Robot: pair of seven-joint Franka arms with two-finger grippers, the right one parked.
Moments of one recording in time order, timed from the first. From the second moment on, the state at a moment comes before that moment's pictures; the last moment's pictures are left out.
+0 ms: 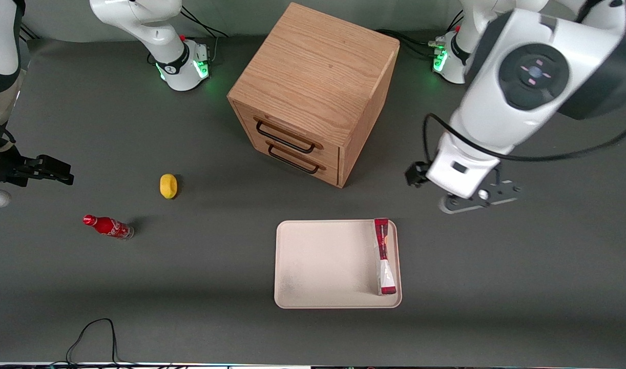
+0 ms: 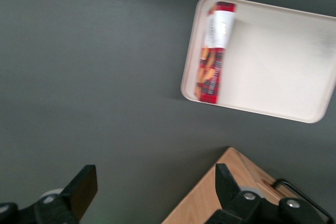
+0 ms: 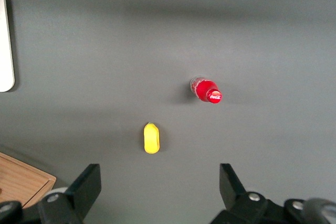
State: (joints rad) arm -0.33 0.41 -0.08 -1.13 0.04 1.47 -0.62
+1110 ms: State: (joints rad) arm 0.00 0.01 -0.03 -1.64 0.01 1.64 -0.16
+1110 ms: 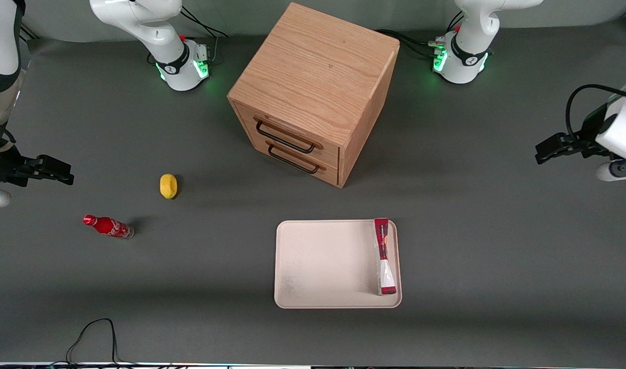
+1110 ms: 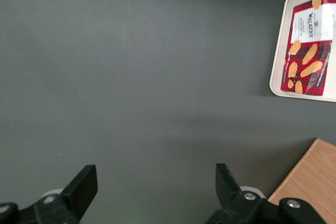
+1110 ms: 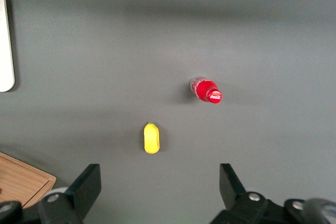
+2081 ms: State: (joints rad) arm -0.01 0.00 -0.02 -1.61 -0.03 1.58 -0.12
